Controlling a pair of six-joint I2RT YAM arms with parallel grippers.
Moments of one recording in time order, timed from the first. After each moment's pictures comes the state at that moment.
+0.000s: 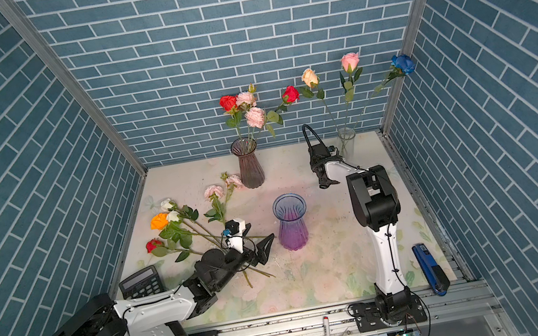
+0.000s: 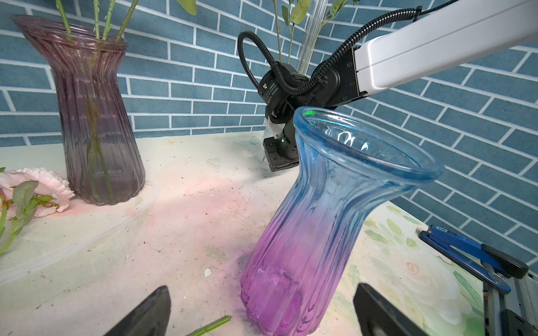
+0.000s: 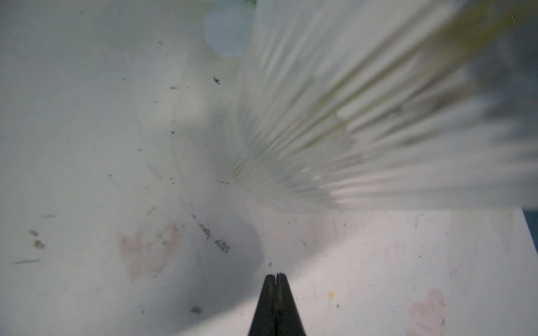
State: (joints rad) left arm -0.90 1.27 0.29 0.87 -0.14 -0.28; right arm 0.27 2.18 1.58 -0.54 0.50 0.37
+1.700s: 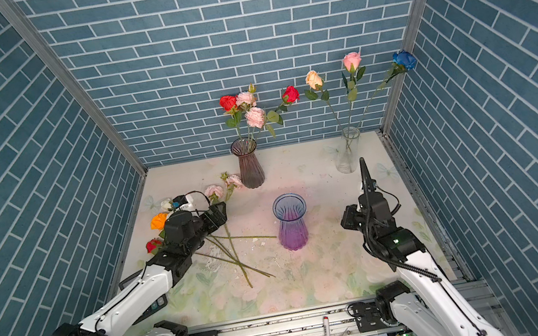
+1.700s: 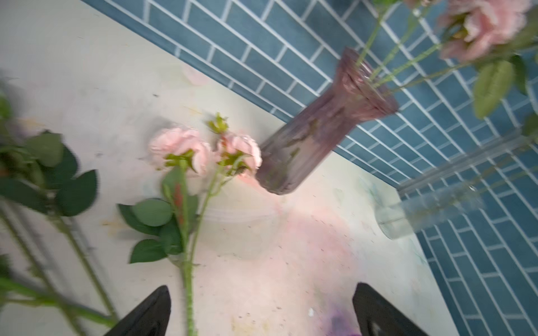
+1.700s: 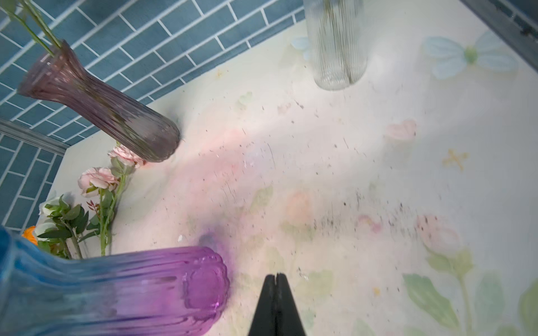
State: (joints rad) left arm -0.35 1.16 0.64 0.03 -0.05 -0.67; right arm 0.32 0.67 0.55 -0.50 0.03 0.57
